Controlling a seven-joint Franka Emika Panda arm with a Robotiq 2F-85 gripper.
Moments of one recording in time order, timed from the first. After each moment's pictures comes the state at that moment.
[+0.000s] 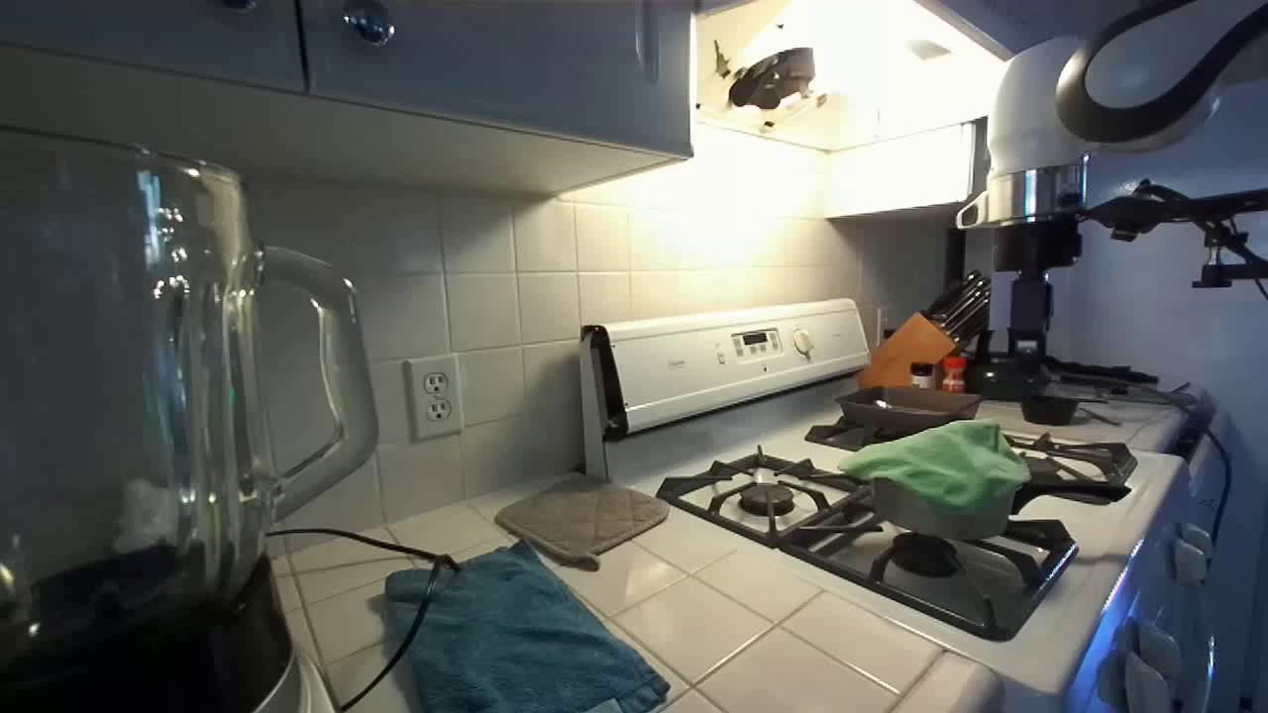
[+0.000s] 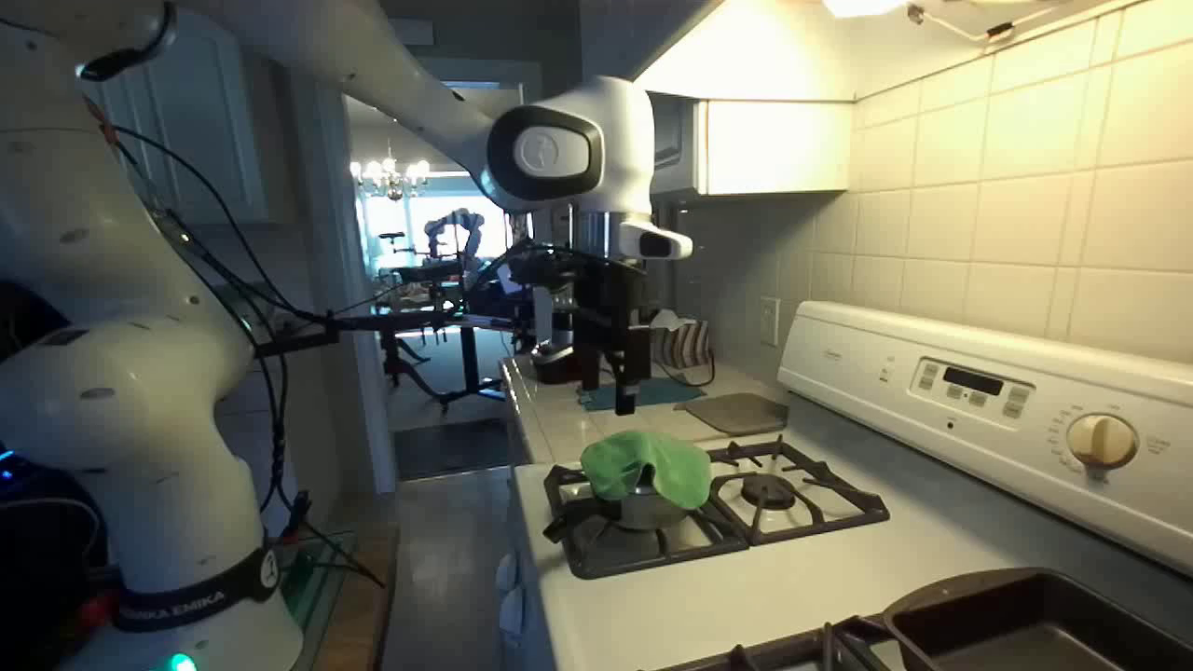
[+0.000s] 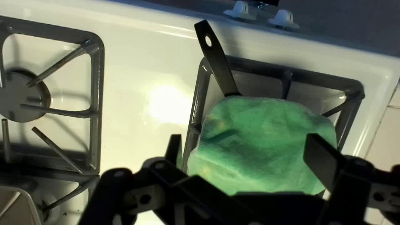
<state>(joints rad) 0.03 -0.28 -0.01 -2.43 -0.02 2.11 -0.13</state>
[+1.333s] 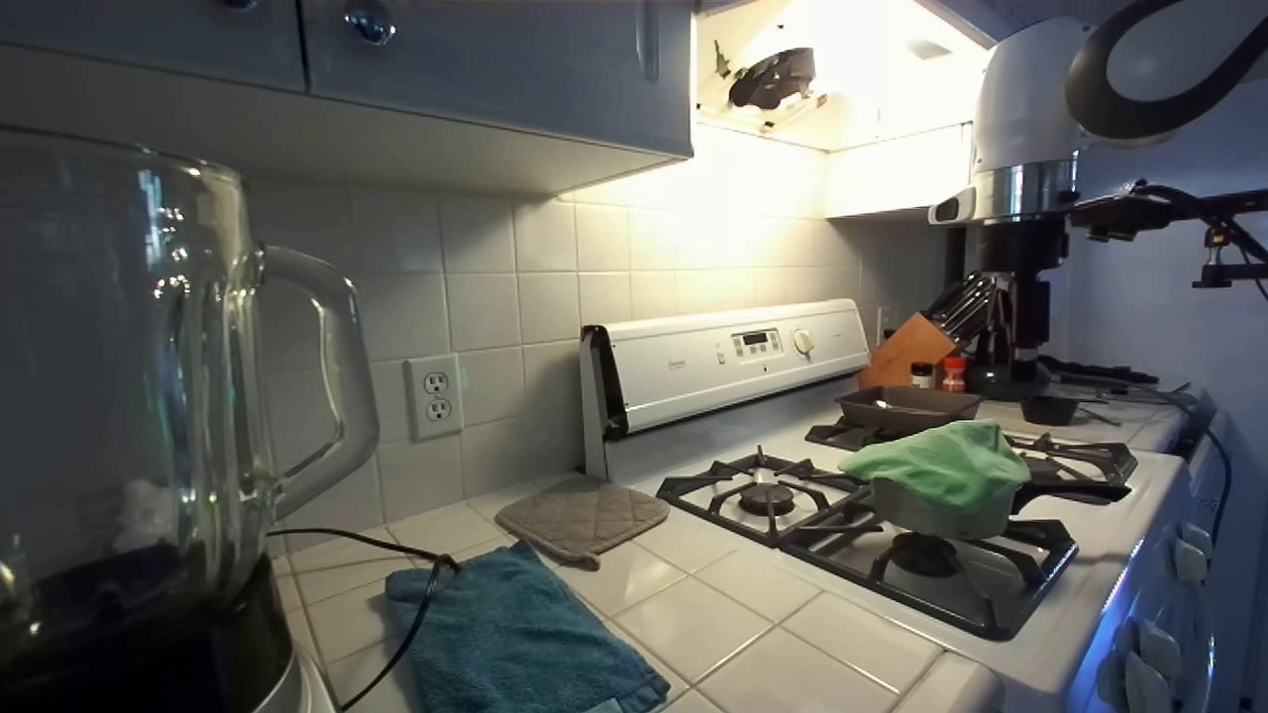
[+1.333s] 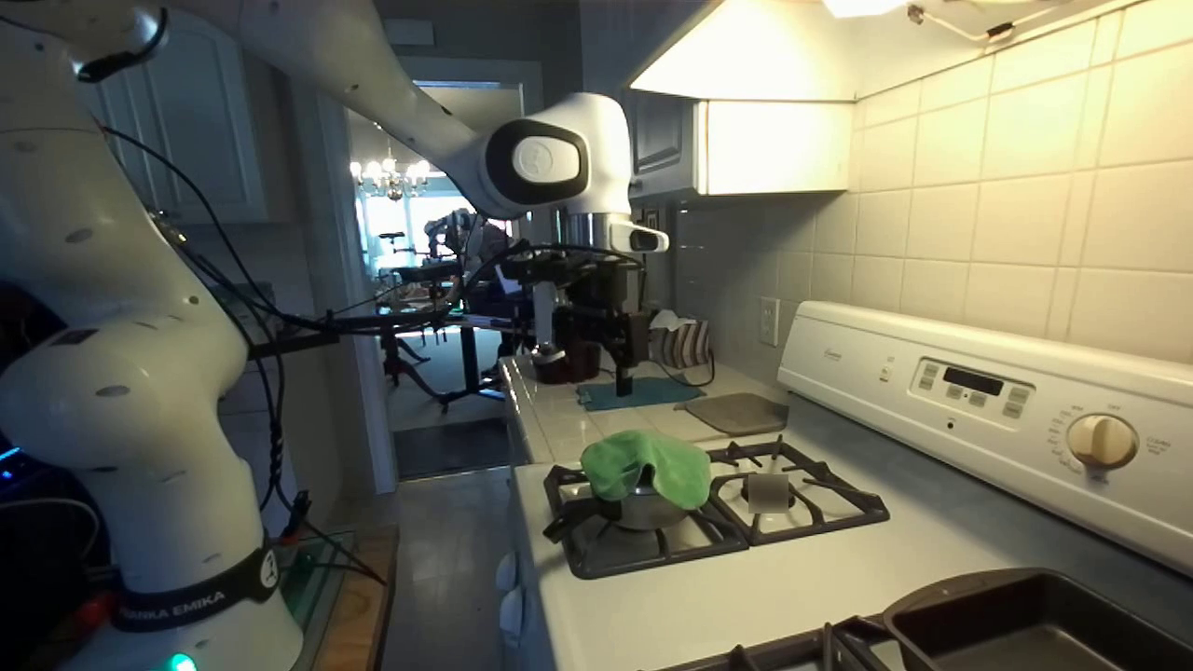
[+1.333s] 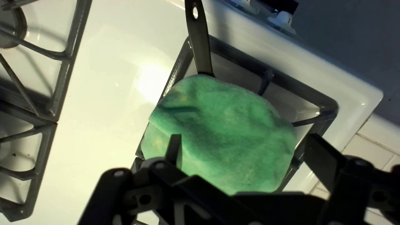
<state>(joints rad) 0.10 -0.28 0.06 -2.43 -0.06 2.15 -0.26</state>
